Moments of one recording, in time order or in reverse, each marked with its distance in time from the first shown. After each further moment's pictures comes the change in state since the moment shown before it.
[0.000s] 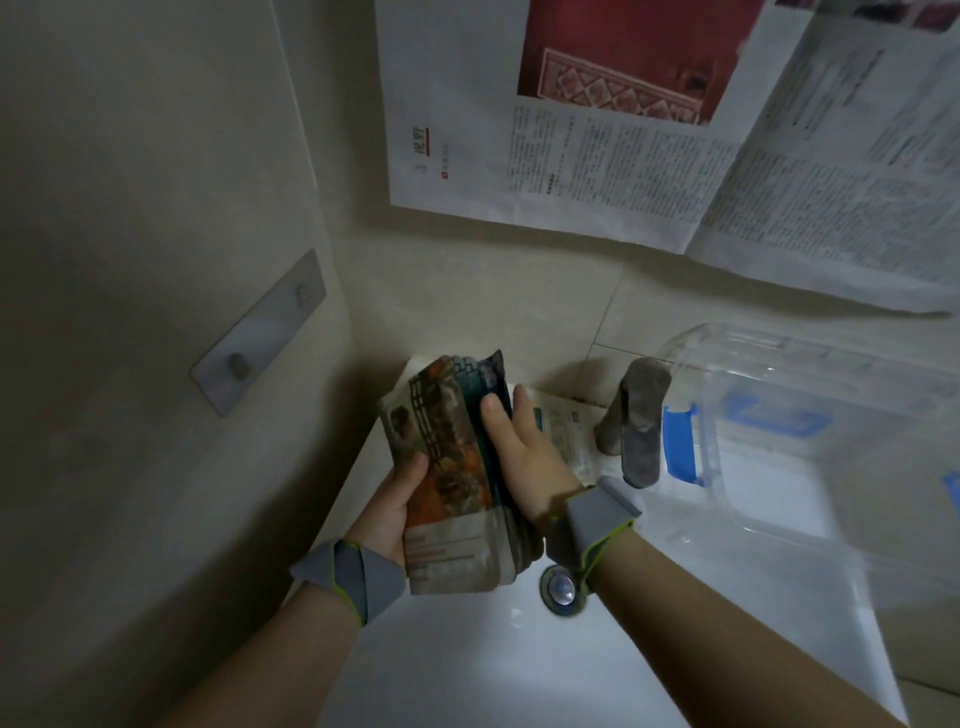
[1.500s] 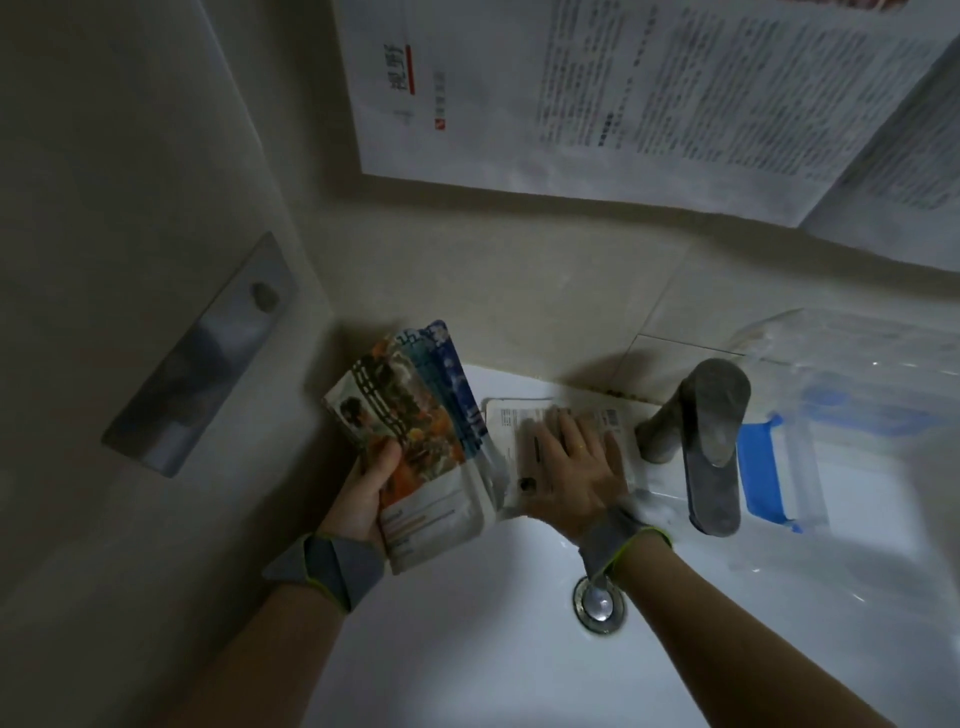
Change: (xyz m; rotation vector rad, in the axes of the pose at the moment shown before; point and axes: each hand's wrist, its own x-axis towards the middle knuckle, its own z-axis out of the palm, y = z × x) left_hand 0.073 0.034 -0.060 0.094 0.302 -0.047; right_hand 0.112 0.113 -0.006 -0.913 0.138 -0.001
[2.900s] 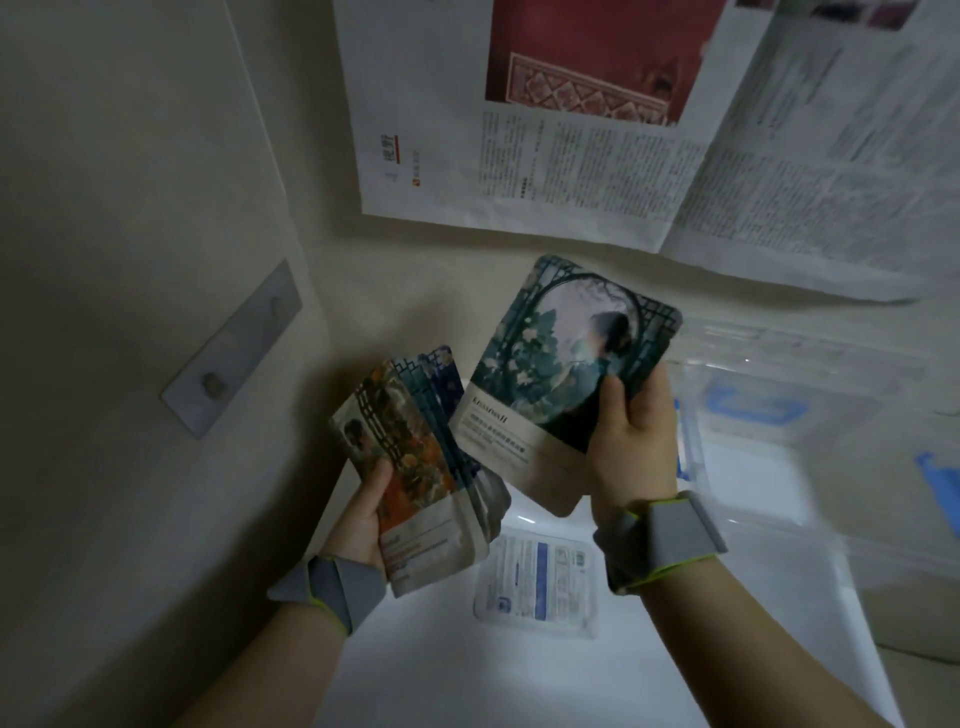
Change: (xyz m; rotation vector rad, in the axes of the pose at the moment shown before) left_hand -0.081 -0.025 0.032 -0.098 -0.226 0.038; right_hand -0.111 -0.035 -0.121 1.089 0.806 0.089
